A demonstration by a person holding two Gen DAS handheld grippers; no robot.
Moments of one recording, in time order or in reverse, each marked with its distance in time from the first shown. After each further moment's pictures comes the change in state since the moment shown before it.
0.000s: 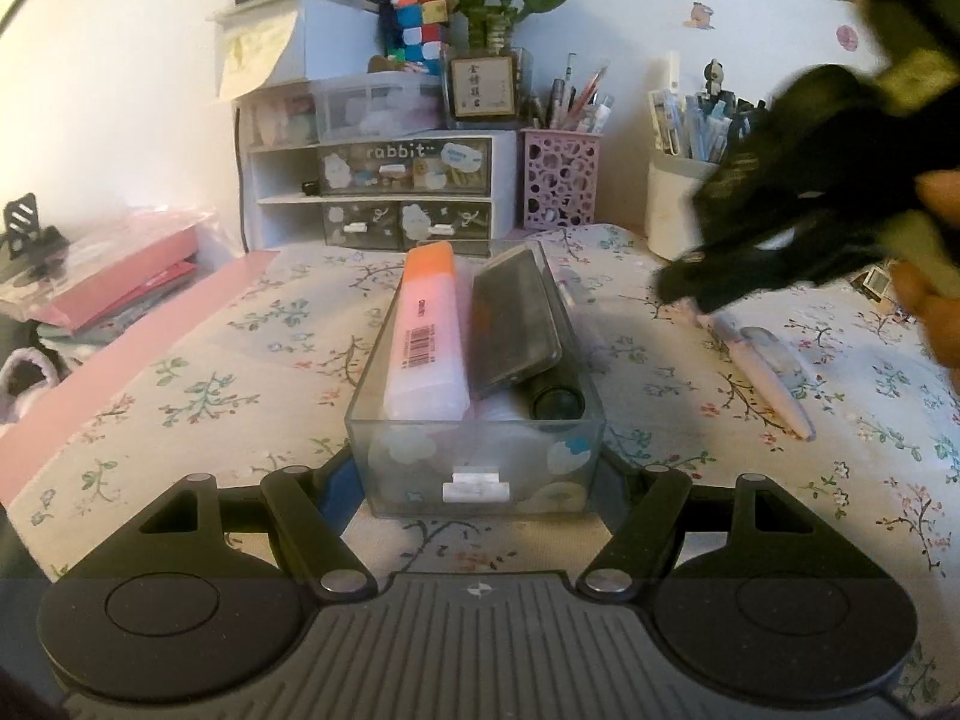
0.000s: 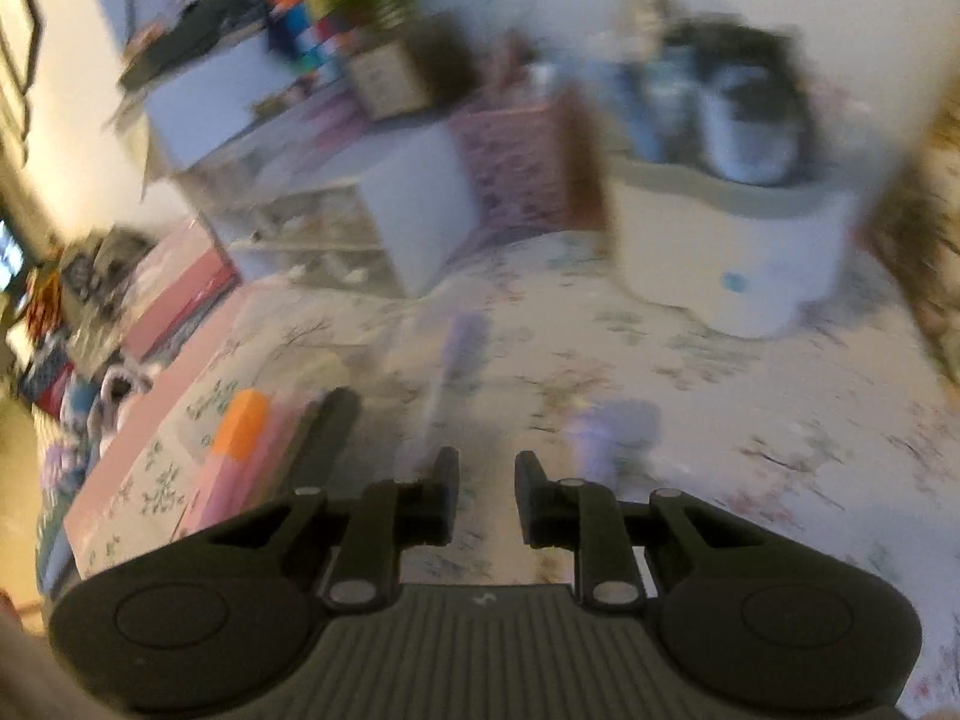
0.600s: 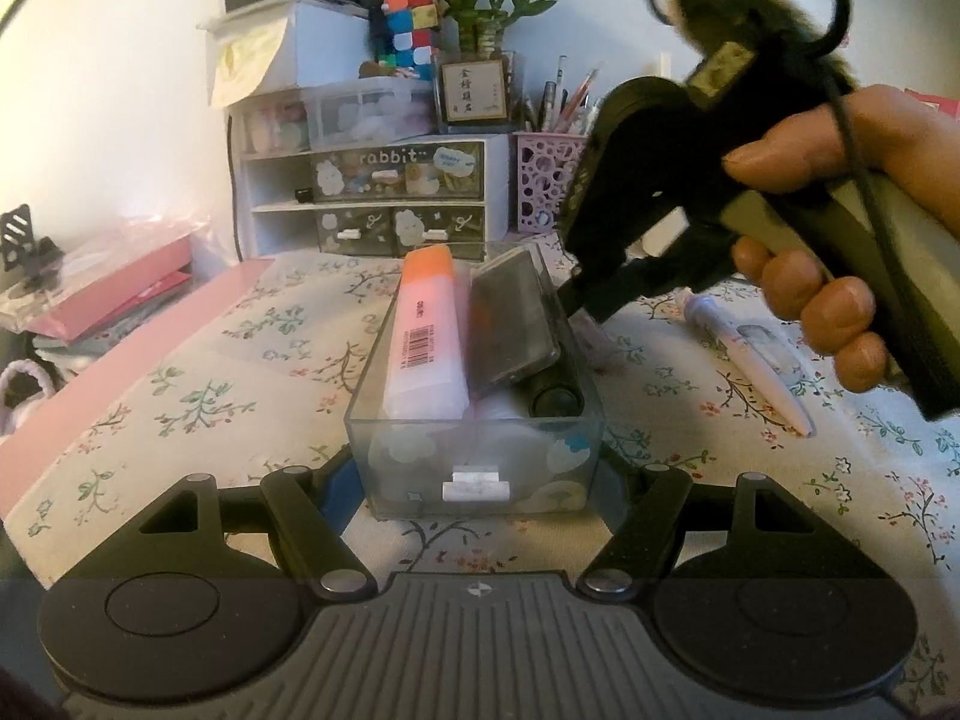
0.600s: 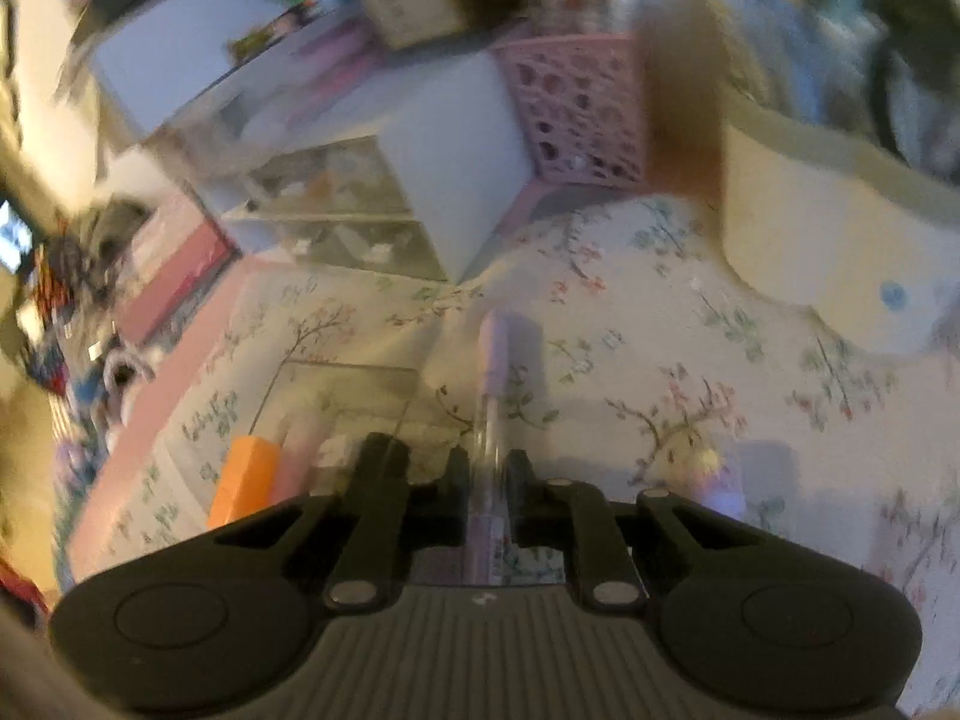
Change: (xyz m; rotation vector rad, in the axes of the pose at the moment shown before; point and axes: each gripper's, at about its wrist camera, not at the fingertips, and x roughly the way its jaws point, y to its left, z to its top) left arm 0.002 -0.001 -0.001 0.016 -0.013 -0.005; right arm 0.061 0.013 0.026 0.082 0.119 0.049
